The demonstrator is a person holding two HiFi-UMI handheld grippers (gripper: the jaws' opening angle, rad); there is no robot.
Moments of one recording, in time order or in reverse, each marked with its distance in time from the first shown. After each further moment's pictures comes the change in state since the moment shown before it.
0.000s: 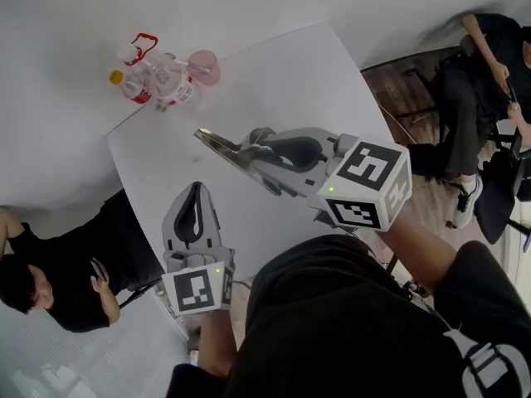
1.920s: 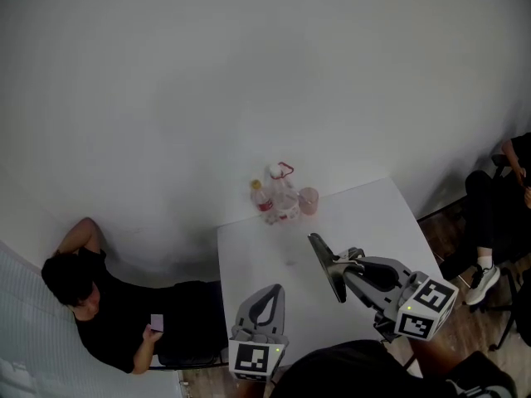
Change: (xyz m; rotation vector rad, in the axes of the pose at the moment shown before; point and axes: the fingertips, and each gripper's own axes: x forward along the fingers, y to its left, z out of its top) left arm -0.068 0.030 0.057 0.077 -0.062 -0.046; right arm -0.043 0.071 0.076 -0.014 -0.309 0.003
